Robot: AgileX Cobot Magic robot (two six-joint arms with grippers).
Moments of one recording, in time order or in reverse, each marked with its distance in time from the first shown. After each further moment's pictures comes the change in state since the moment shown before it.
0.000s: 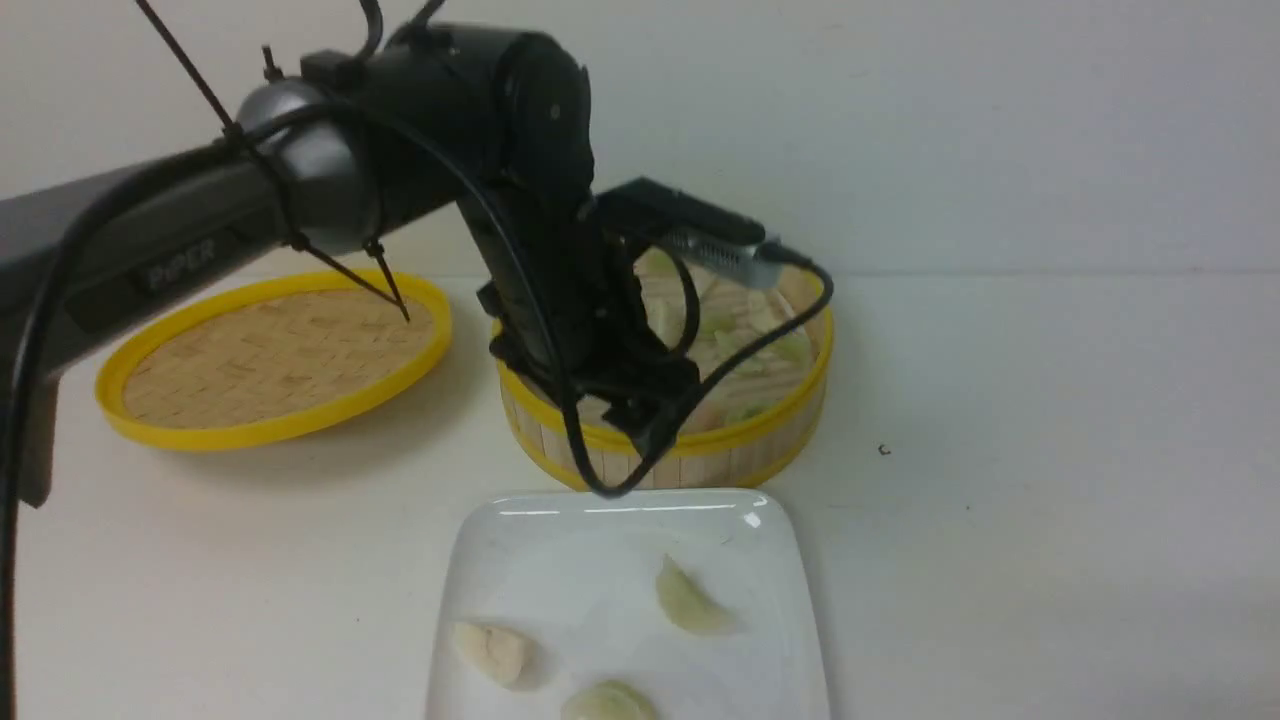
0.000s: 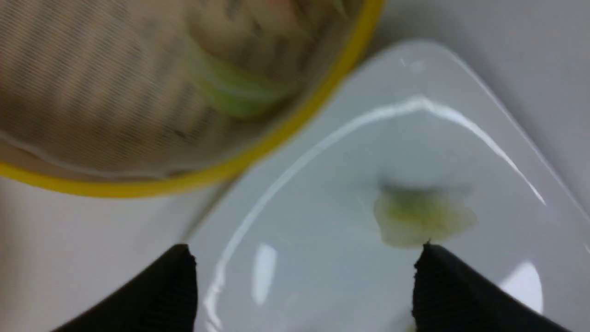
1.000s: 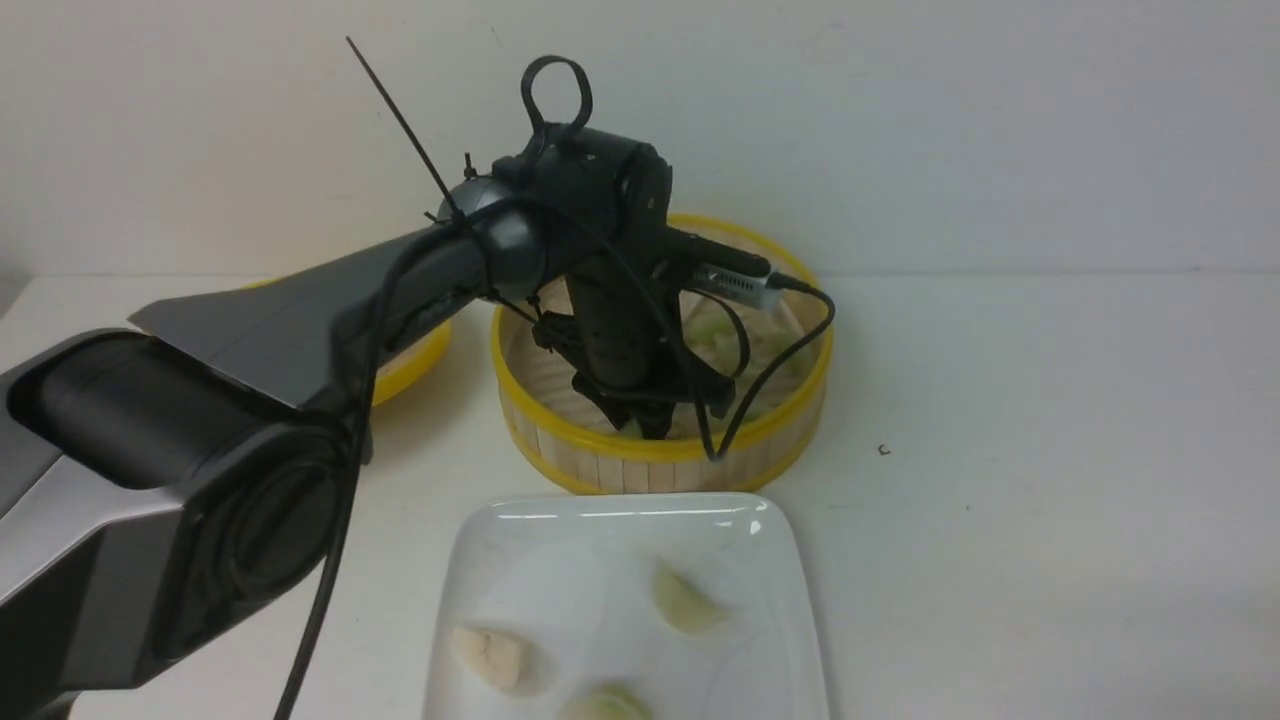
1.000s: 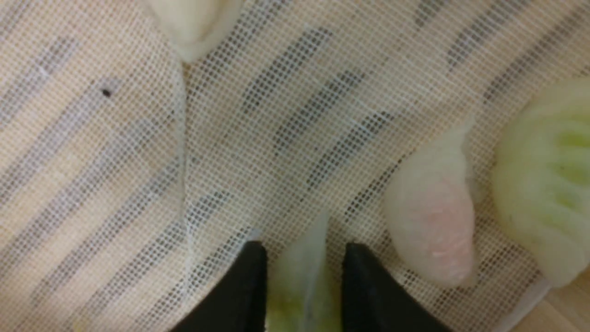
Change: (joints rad) right arm 0.000 0.000 0.000 0.000 0.000 0.000; left arm 0.012 0.406 -0.278 0.044 -0.040 -0.163
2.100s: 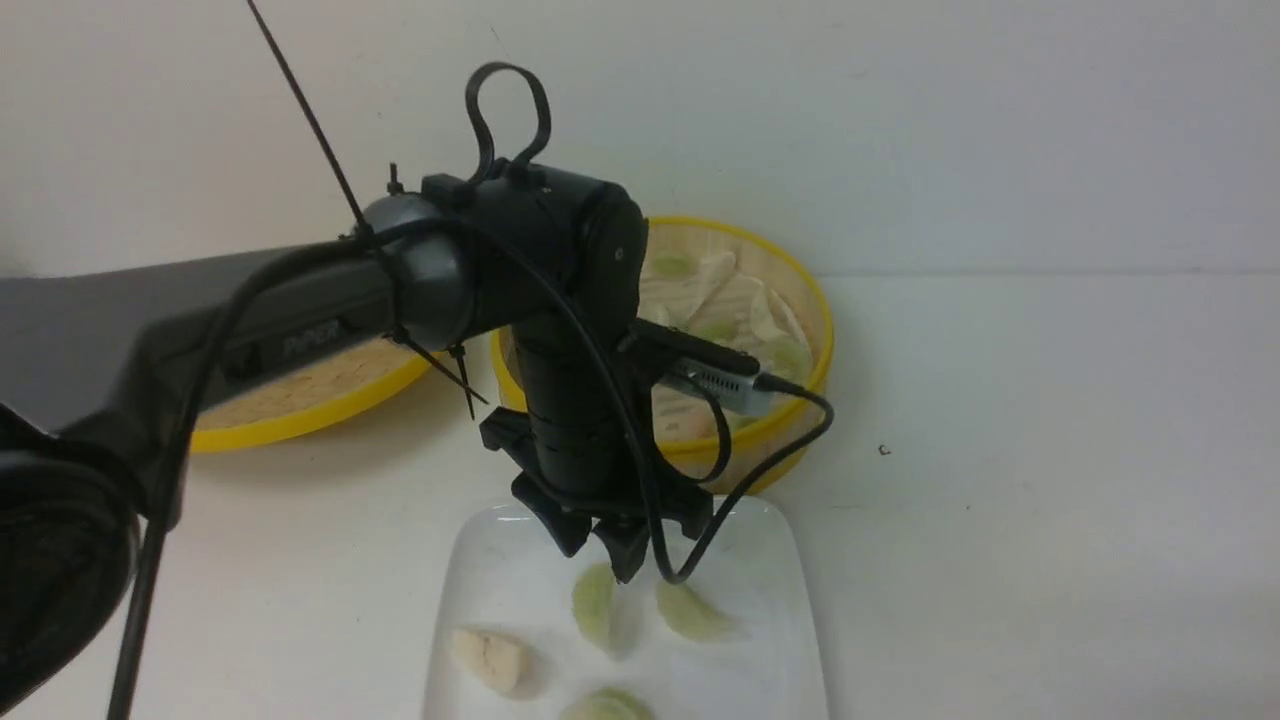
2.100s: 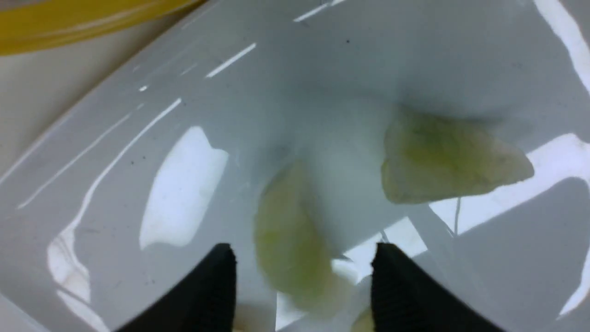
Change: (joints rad) right arm 0.000 0.000 0.000 0.001 -0.001 0.000; left arm -0.064 -0.305 0.459 -0.071 0.042 -0.009
